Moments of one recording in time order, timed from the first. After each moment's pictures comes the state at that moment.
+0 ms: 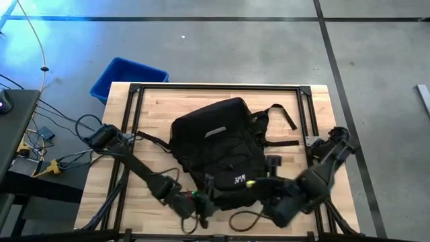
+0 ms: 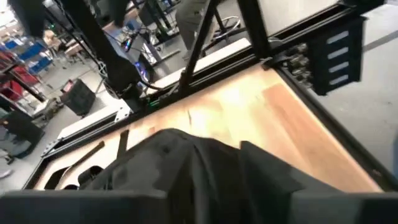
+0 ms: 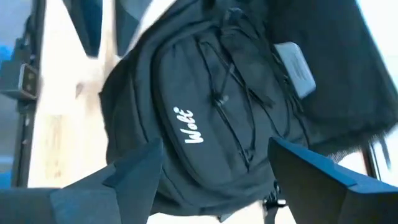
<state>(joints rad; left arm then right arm) -0.61 1.88 1.31 0.22 -0.63 0.25 0.79 1.82 2.01 -1.54 0.62 0.70</state>
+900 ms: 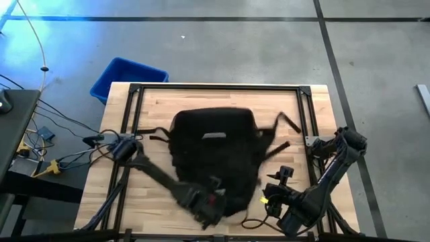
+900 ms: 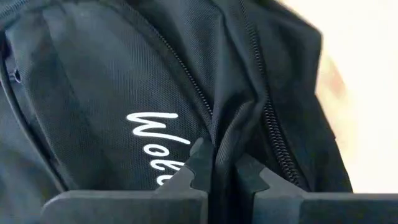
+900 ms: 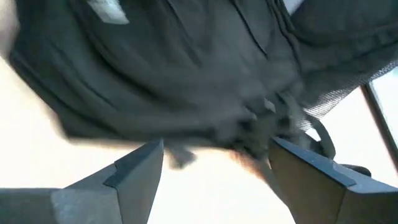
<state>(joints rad) -0.62 2.17 1.78 -0.93 -0.37 -0.09 0.91 1.78 1.46 -1.35 0.69 1.13</state>
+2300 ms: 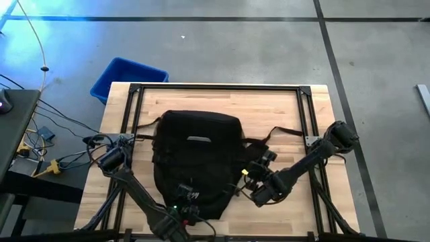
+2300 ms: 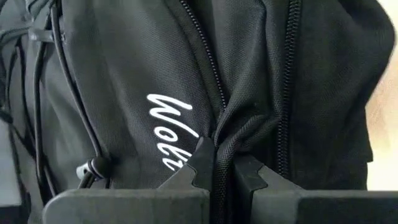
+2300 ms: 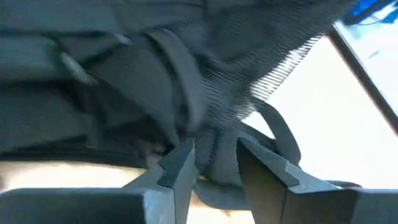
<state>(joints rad) -0.83 2.16 1.78 -1.30 -0.57 -0.50 0.62 1.79 1.16 -0.97 0.82 1.04</state>
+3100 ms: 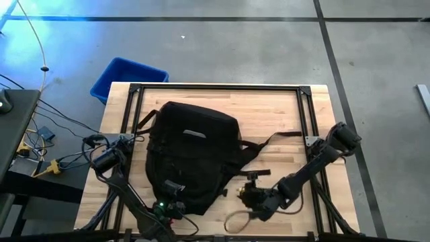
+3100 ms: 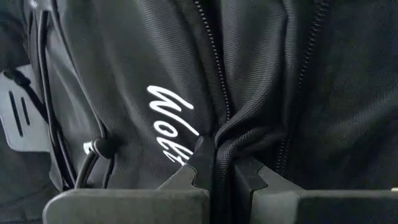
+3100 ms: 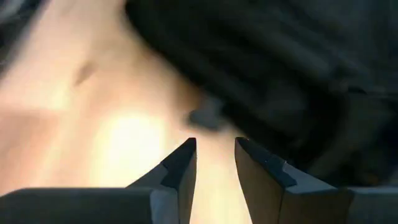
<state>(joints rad) -0.93 2.12 1.58 -1.42 -0.62 -0.67 0.70 1.79 1.01 -0.15 0.67 0.37</state>
